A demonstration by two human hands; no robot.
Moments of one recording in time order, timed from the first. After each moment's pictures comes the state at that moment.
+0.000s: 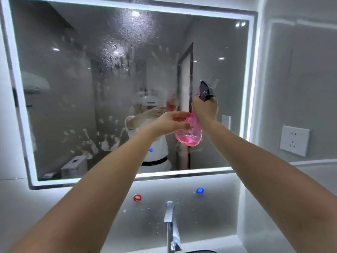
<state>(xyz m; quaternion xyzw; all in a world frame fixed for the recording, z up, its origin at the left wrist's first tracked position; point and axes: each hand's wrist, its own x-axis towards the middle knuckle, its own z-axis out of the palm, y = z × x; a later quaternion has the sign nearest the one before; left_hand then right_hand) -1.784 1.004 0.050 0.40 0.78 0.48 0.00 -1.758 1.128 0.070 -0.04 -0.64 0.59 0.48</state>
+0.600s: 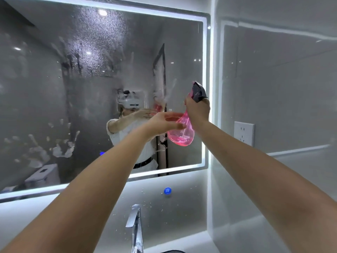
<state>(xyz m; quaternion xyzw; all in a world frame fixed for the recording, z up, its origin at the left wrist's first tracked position) -1.747 1.129 0.043 0.43 0.77 0.47 0.02 -1.714 1.252 0.060 -0.08 -0.61 0.62 0.49</state>
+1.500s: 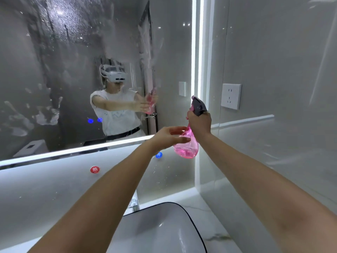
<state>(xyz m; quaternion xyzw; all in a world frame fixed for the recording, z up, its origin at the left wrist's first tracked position) -1.724 1.154 -0.103 0.40 0.75 0.50 0.16 -1.683 1.277 -0.084 -0.19 -0.66 0.58 0.45</state>
